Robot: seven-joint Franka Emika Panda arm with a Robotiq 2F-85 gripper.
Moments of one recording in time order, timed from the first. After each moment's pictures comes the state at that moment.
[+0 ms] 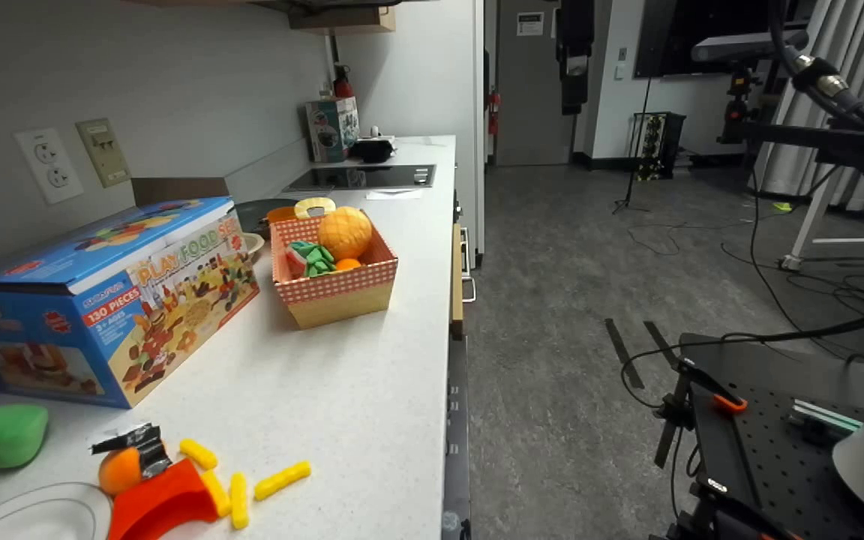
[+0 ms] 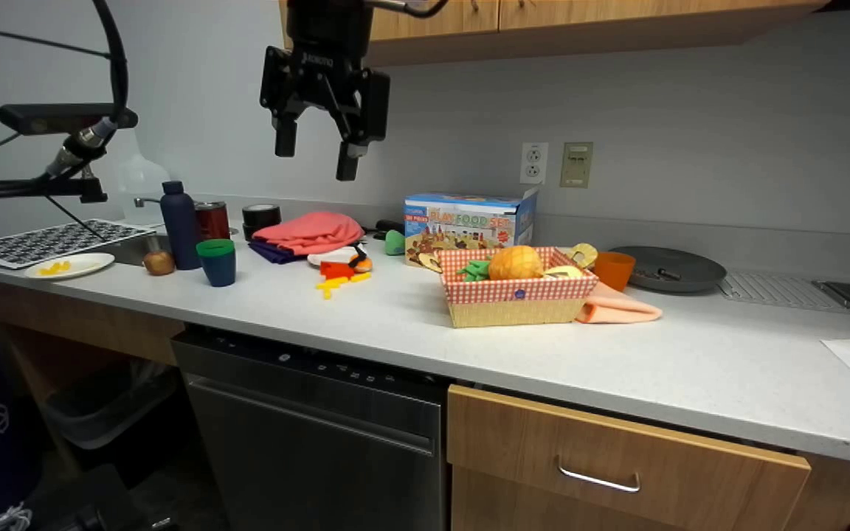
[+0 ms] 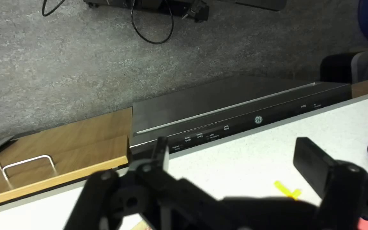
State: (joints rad) arm 0.02 -0.35 -0.13 -2.08 0.12 1.60 -0.24
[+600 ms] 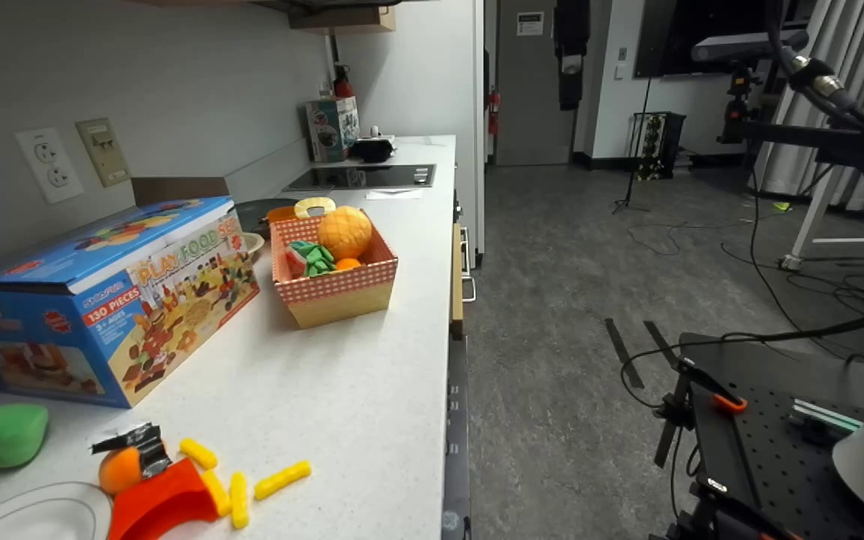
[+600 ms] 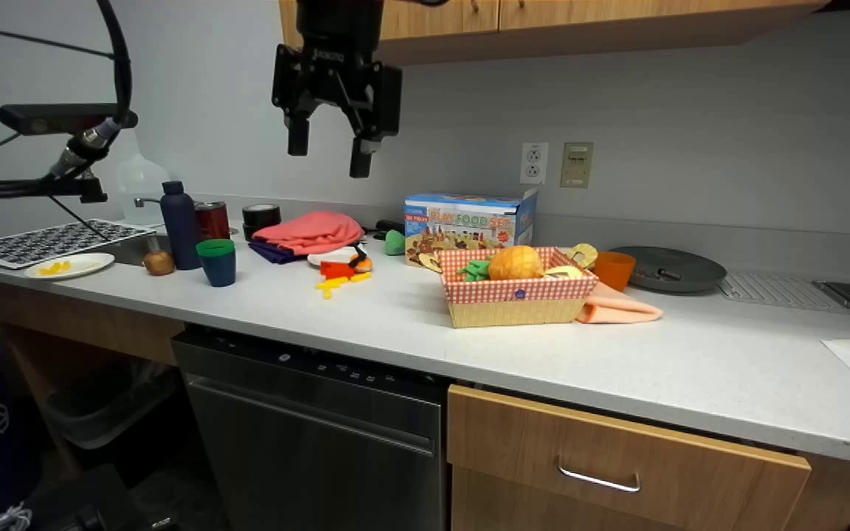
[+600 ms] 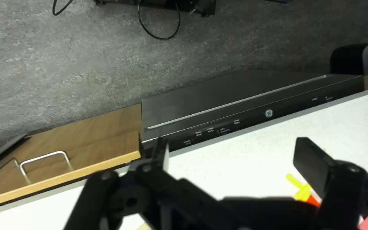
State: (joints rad) arm 0.00 -0.35 -0.13 -2.07 0.10 1.62 -0.23
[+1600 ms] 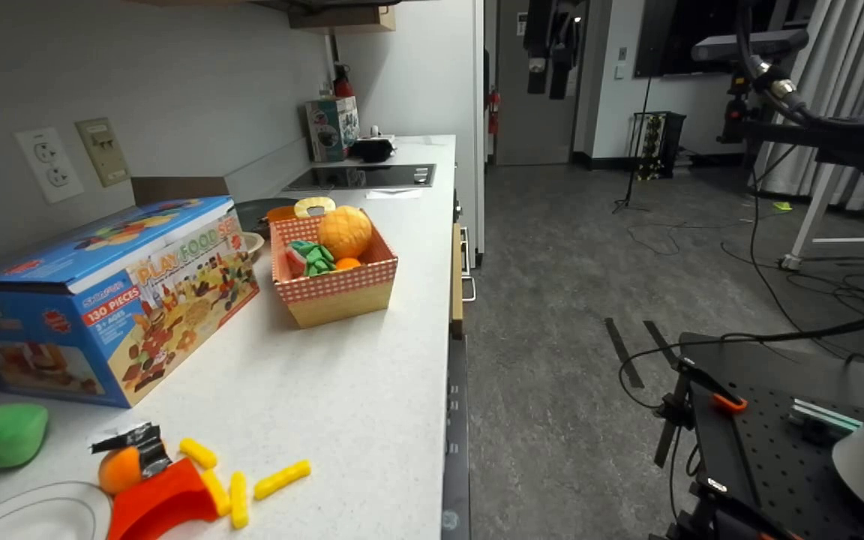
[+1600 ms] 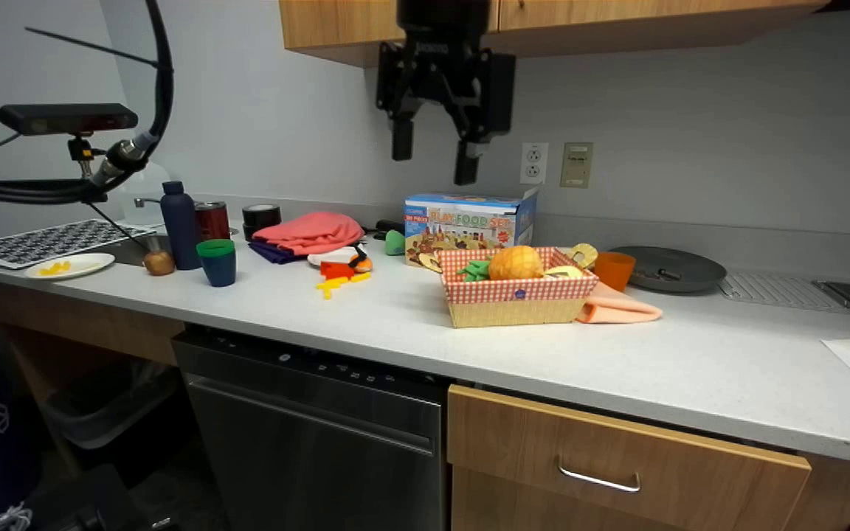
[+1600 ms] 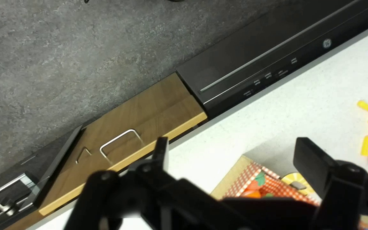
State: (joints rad) arm -0.11 -0.27 -0.22 -2.01 0.09 1.76 -0.16
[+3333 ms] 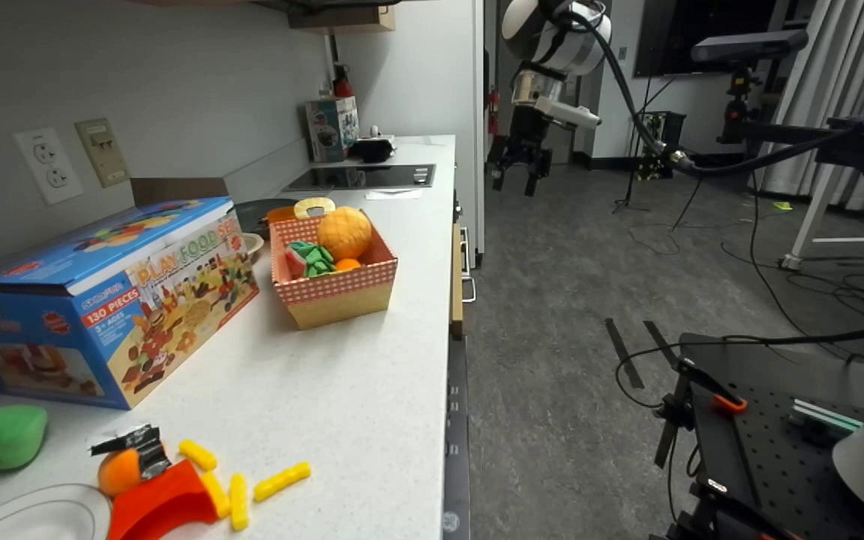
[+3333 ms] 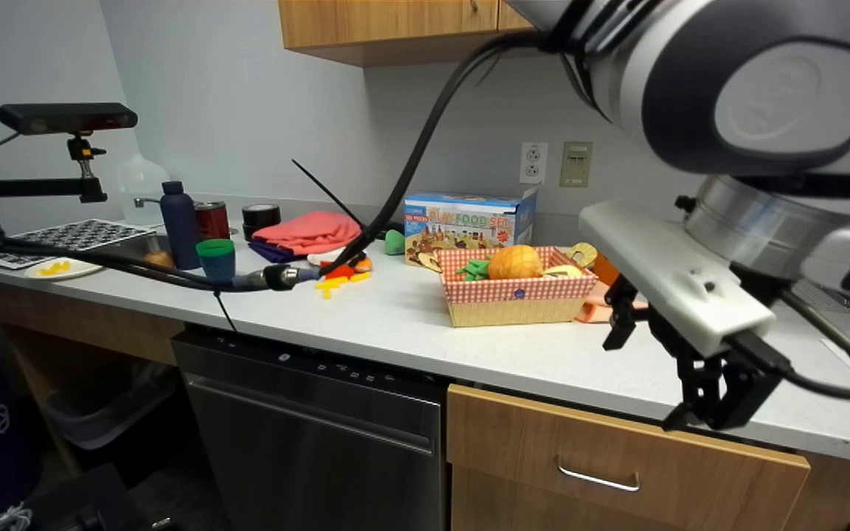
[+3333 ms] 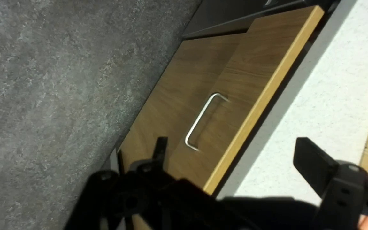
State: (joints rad) arm -0.39 0.38 -0.30 -1.74 0.45 1.99 -0.26
